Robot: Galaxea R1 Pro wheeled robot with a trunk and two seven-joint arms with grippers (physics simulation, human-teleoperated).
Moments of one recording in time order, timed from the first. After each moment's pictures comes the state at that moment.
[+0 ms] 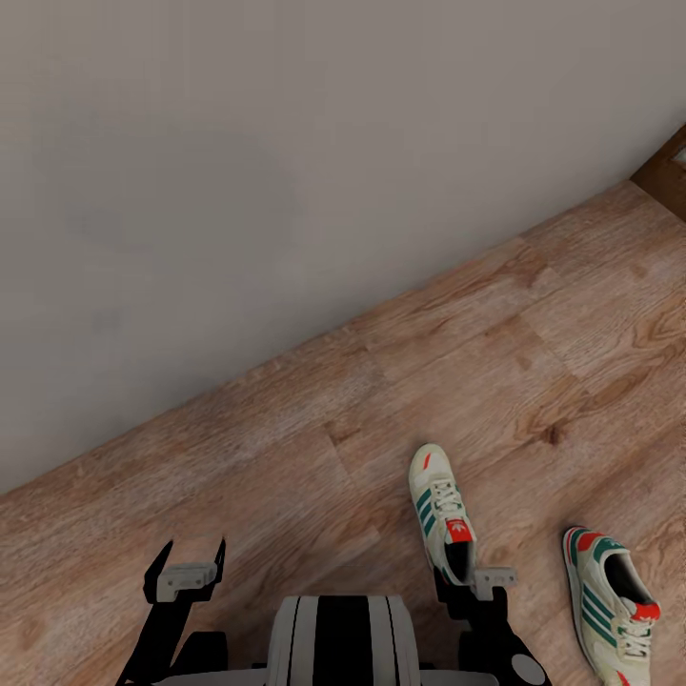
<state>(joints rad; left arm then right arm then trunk) -0.12 0.04 0.07 -0.95 -0.02 -0.54 0.00 -0.19 0.00 -0.01 -0.88 0.00 -0.13 0.01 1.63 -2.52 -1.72</state>
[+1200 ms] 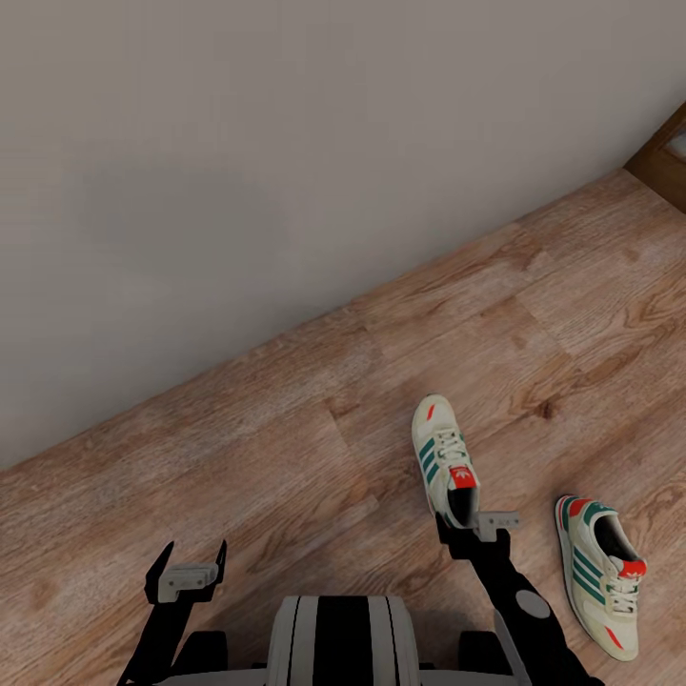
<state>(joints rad) -0.12 0.04 0.06 -0.95 -0.02 -0.54 0.00 -0.19 -0.01 -0.01 -1.26 0.00 0.15 0.01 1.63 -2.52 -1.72</state>
